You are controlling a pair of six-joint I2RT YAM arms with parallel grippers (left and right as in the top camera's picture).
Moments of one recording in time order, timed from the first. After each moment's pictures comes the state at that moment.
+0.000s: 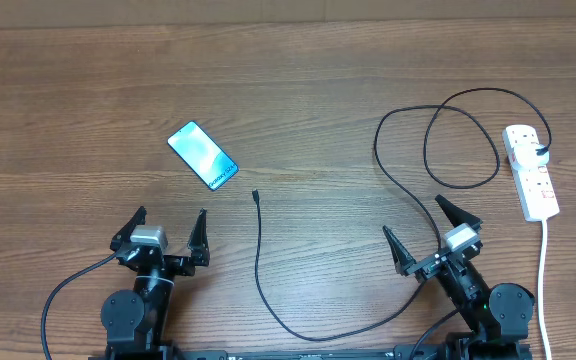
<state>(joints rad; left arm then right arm) 0.04 0.02 0.01 -0.06 0.15 -0.09 0.00 0.01 0.02 0.00 -0.50 -0.11</state>
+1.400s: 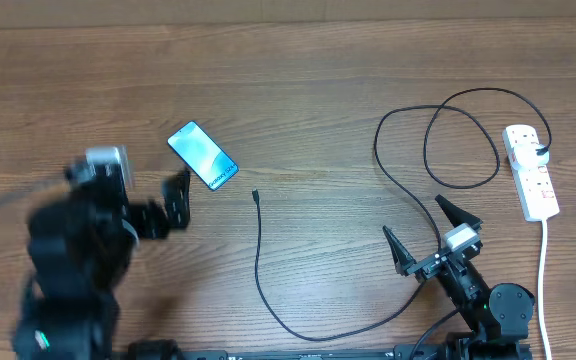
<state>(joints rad) 0.04 0.80 1.06 -0.78 0.19 -0.16 0.00 0.01 0.02 0.00 -0.50 -0.11</state>
